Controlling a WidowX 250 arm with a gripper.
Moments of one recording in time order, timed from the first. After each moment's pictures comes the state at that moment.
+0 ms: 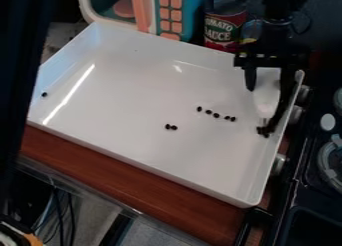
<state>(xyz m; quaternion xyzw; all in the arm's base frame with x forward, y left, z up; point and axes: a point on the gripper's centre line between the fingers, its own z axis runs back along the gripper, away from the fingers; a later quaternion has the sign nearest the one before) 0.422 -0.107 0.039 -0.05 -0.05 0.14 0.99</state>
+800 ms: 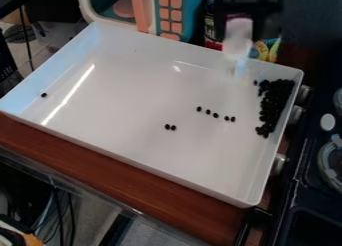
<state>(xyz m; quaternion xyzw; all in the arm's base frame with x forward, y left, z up) 0.413 -0.035 0.121 -0.04 -0.05 0.14 0.99</state>
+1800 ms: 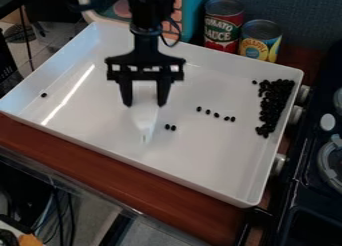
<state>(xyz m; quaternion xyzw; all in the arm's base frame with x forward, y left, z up) 0.307 0.044 0.043 0.05 0.02 0.28 0.96</state>
